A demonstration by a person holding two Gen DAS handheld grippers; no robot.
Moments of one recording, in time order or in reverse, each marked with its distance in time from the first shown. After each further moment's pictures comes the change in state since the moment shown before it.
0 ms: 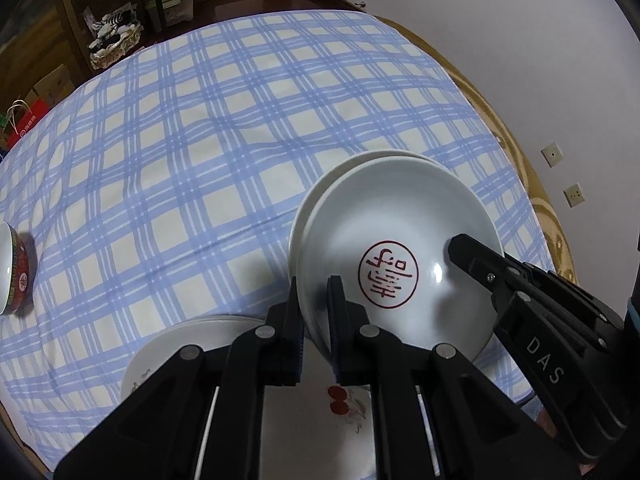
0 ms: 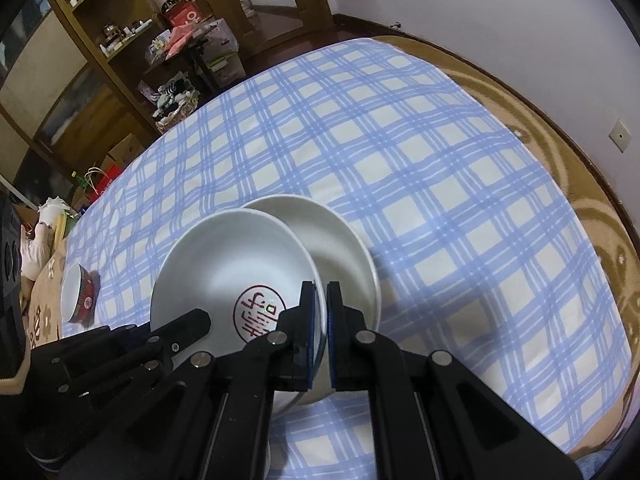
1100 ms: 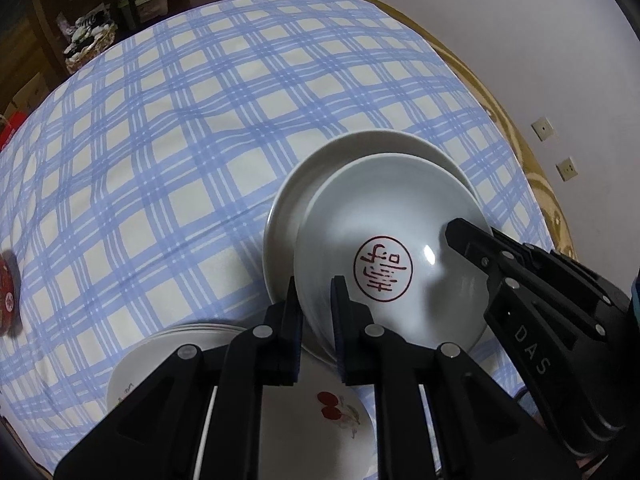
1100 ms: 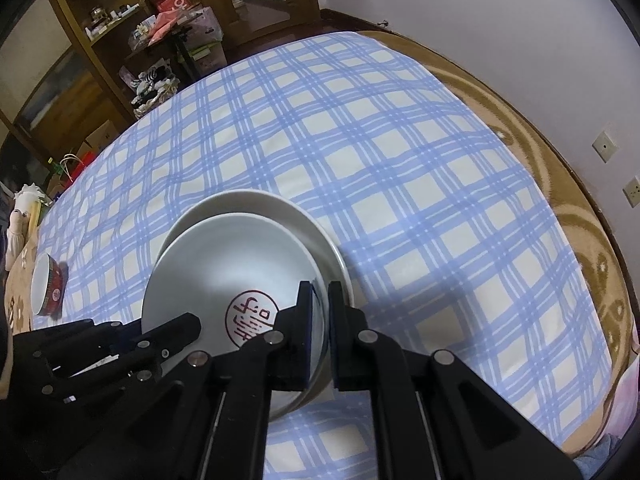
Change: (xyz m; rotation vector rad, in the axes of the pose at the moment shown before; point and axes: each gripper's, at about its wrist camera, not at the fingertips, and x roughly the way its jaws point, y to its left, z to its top) left arm 0.020 -0.011 0.003 0.083 0.063 -0.032; right arm 0.010 -0.007 0.000 -0.034 0.016 -0.106
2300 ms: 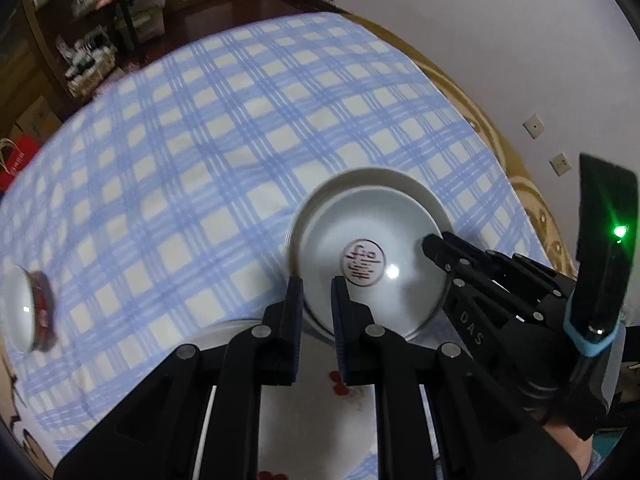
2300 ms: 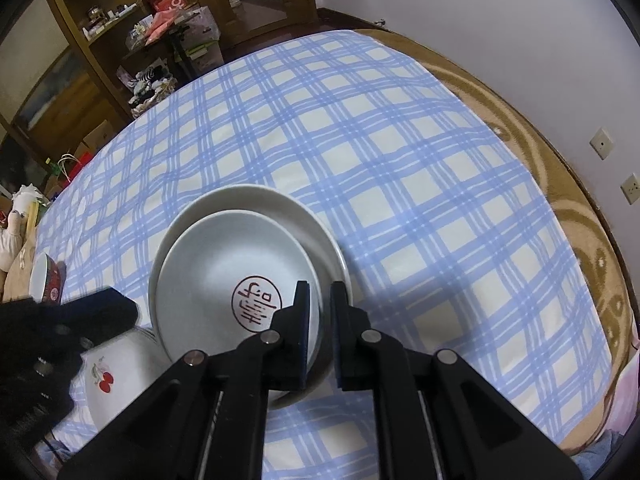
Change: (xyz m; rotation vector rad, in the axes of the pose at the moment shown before) left arm -0.053 0.001 0.006 0.045 -0.044 0.029; right arm -0.002 0.000 -0.002 0.008 0.010 -0.002
